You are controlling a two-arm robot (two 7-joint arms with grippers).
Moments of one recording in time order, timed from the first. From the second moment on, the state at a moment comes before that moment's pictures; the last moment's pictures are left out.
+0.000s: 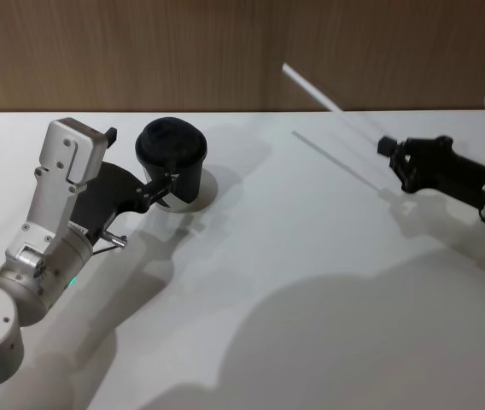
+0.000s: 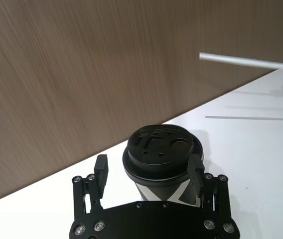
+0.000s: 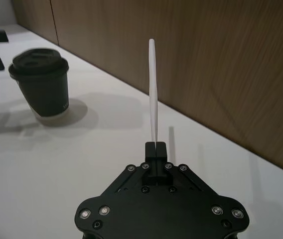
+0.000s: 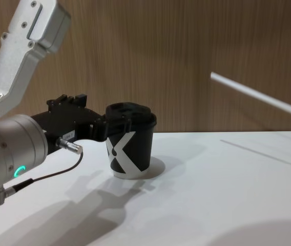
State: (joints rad) left arm -0.24 0.38 0.45 -1.63 -0.20 0.01 -0.01; right arm 0.46 0.61 -0.32 -1.23 0.50 -0.03 0.70
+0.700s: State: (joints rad) left arm -0.24 0.38 0.45 -1.63 -0.20 0.01 -0.01; right arm 0.46 0.54 -0.24 -1.33 0.73 -0.02 0.73
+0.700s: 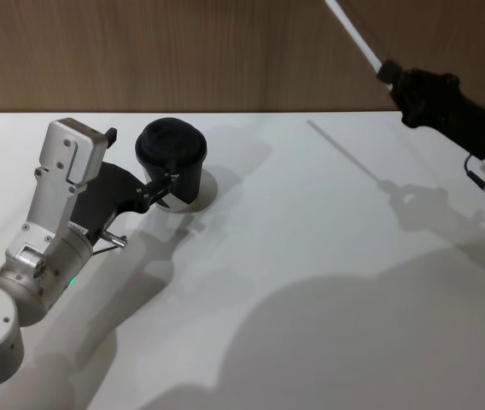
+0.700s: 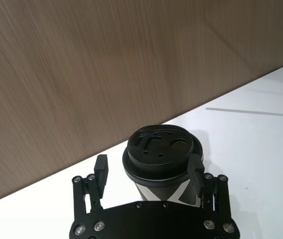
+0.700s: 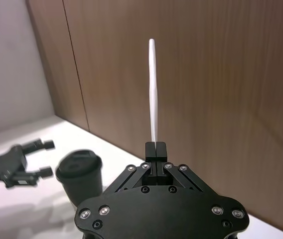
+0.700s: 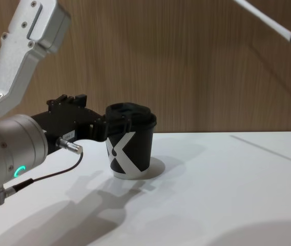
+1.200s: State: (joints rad) left arm -0.24 0.38 0.45 -1.63 -0.20 0.01 -0.01; right arm 0.49 0.46 -0.24 -1.37 0.91 0.10 0.77
